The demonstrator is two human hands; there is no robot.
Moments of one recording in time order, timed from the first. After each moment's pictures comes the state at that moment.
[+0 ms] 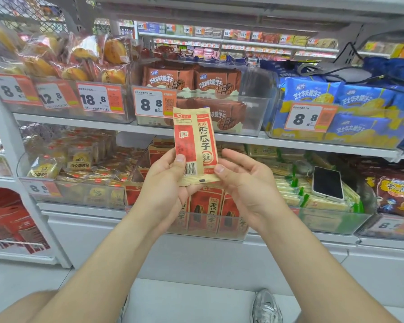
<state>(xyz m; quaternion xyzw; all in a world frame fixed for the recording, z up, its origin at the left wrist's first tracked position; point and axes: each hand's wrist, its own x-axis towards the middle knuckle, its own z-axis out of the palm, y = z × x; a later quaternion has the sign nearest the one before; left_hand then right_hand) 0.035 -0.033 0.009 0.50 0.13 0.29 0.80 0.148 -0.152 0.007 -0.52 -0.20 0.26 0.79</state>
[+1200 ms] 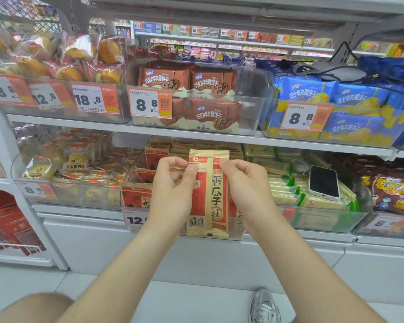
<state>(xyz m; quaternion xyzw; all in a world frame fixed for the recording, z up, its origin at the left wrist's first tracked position) 0.047 -0.050 -0.012 0.62 0.24 0.37 0.65 0.140 -0.153 0.008 -0.69 -0.19 0.17 0.68</state>
